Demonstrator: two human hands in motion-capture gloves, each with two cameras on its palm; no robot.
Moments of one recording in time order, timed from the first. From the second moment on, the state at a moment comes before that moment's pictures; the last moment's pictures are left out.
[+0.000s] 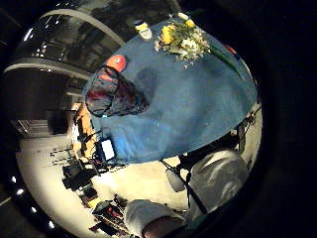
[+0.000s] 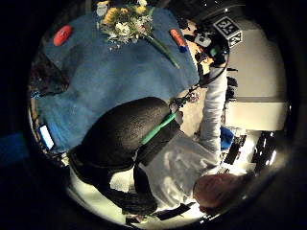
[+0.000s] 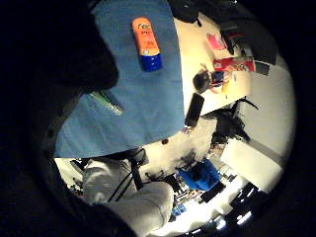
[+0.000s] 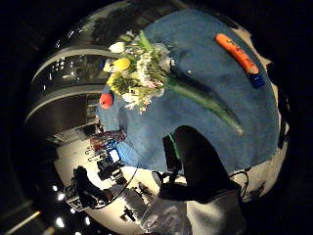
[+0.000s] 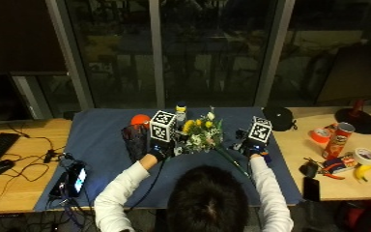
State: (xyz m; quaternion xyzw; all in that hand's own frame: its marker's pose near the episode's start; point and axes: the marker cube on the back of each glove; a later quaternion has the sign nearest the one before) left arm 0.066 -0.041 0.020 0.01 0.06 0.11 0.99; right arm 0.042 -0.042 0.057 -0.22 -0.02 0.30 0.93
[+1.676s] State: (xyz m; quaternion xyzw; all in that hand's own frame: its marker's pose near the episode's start) left arm 0.008 -0.089 0.099 0.10 0.37 0.00 0.92; right arm -0.024 -0.081 0.054 0.39 -0.45 0.03 0.80
